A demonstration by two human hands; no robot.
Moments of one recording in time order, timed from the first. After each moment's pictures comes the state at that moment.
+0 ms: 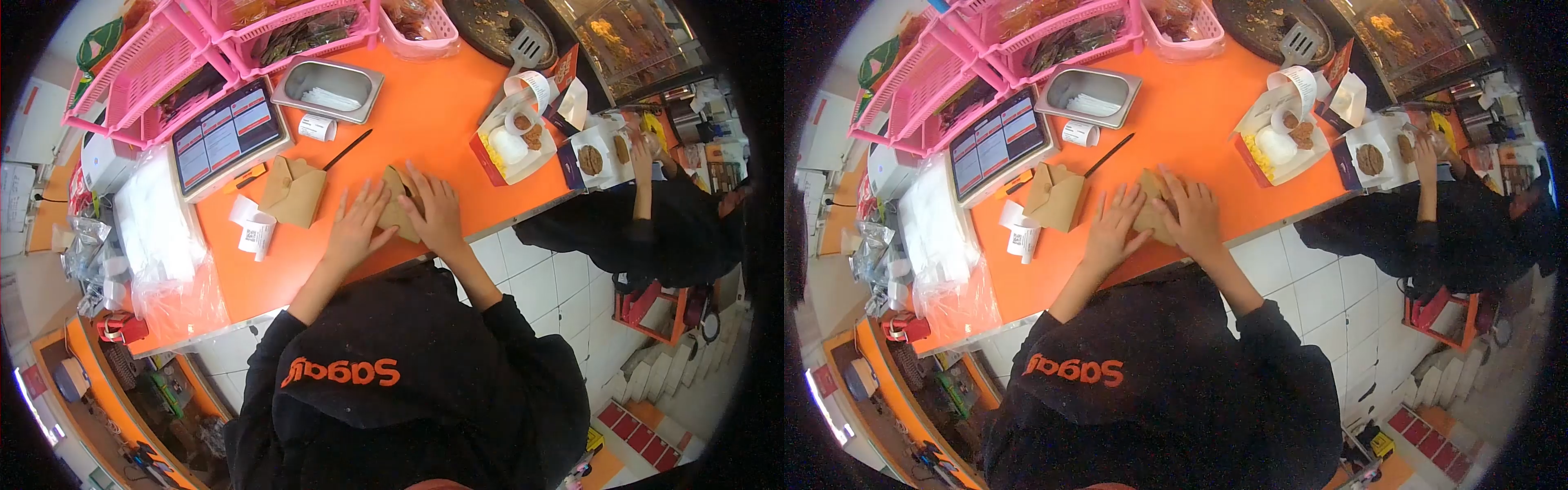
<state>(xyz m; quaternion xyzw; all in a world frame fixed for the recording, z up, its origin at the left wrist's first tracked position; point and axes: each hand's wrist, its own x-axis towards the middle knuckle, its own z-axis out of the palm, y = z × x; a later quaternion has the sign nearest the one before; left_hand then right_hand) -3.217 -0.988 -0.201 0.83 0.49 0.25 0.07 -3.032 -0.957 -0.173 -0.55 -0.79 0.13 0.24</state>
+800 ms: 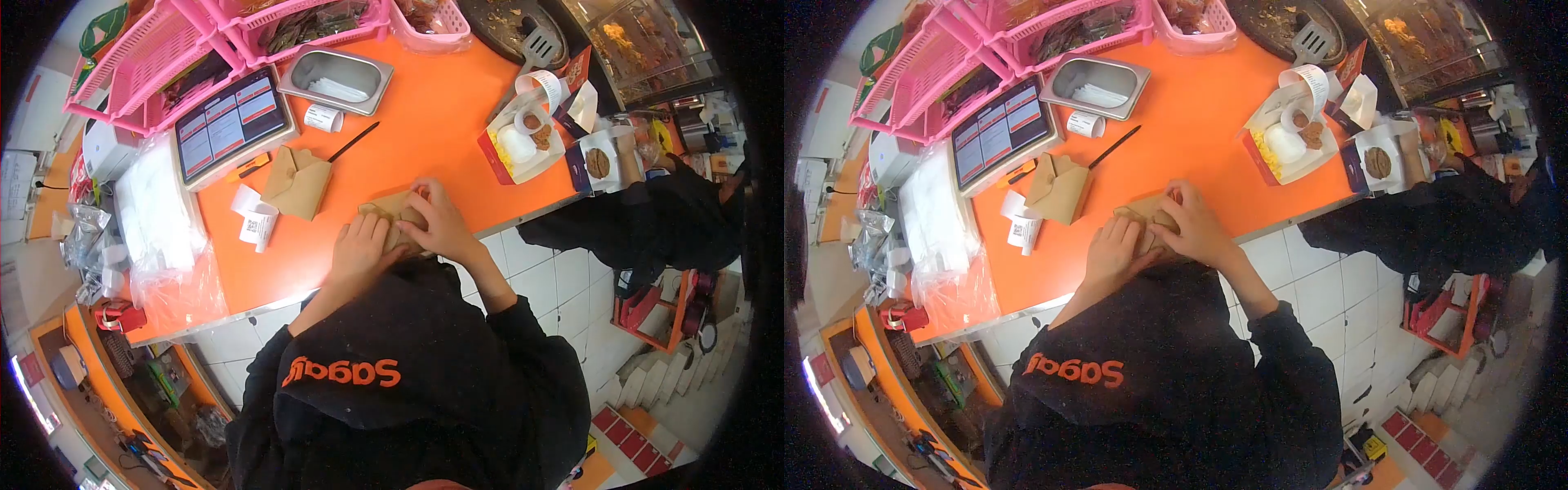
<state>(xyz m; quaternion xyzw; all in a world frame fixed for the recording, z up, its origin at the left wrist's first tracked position) -3.205 -1.021 -0.160 0.79 0.54 0.25 0.11 -3.024 -0.963 -0.160 -0.41 -0.82 0.32 0.24</state>
